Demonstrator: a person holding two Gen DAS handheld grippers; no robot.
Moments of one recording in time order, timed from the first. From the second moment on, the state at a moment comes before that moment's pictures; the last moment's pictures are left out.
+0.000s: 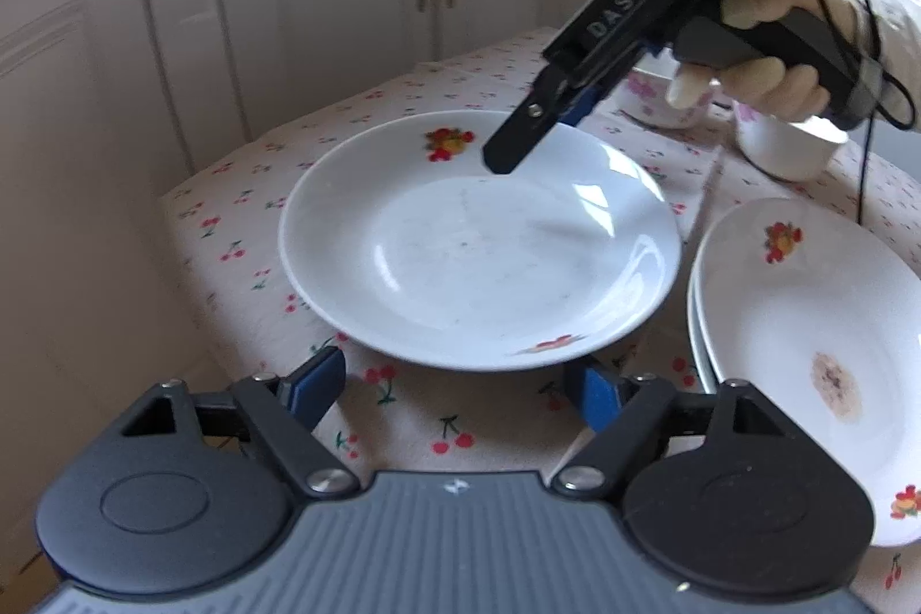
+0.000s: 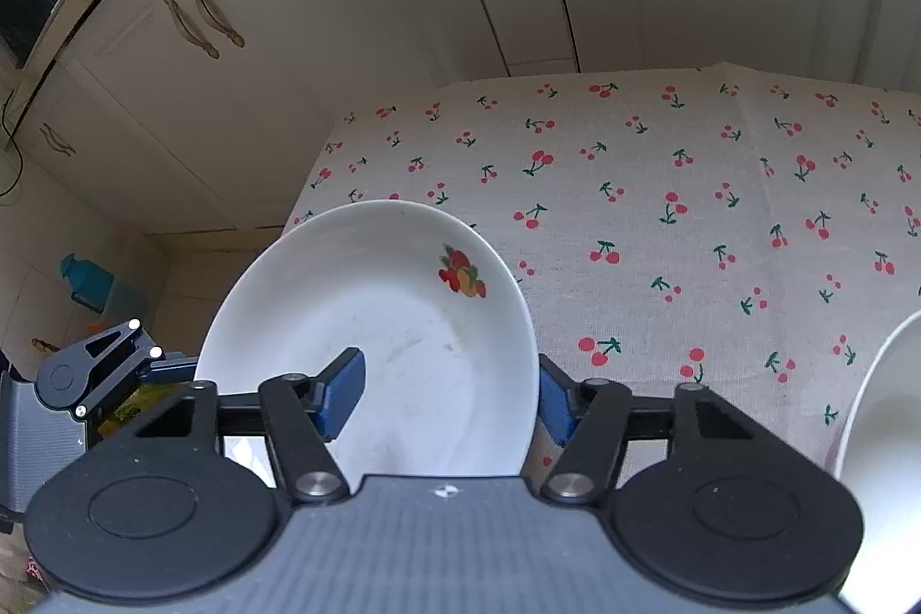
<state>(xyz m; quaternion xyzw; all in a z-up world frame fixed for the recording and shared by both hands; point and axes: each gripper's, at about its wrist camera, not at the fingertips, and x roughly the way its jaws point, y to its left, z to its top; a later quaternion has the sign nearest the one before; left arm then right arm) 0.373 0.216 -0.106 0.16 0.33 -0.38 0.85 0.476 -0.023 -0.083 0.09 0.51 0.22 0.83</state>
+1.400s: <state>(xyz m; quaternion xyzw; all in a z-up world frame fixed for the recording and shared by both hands) 0.370 0.209 -0.101 0.19 0.30 -0.38 0.85 0.470 -0.010 -0.078 0.04 0.49 0.23 0.84</state>
